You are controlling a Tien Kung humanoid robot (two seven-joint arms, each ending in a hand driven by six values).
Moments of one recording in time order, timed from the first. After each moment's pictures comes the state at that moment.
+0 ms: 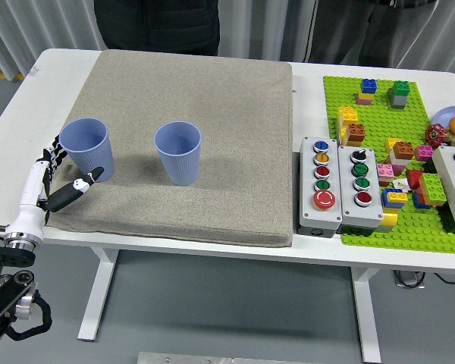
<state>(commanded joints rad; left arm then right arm) -0.02 0.37 -1.17 -1.31 1.15 0.37 -0.29 0.21 -0.12 1.48 0.18 -1.10 -0.12 -0.26</state>
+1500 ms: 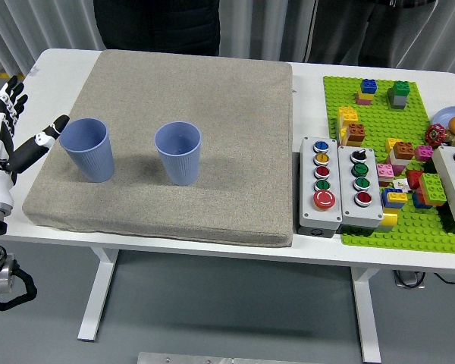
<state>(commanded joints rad) -0.02 0.42 -1.31 -1.53 1.16 0.43 -0.28 0.20 -0.12 1.48 0.18 -1.10 -0.12 -0.26</state>
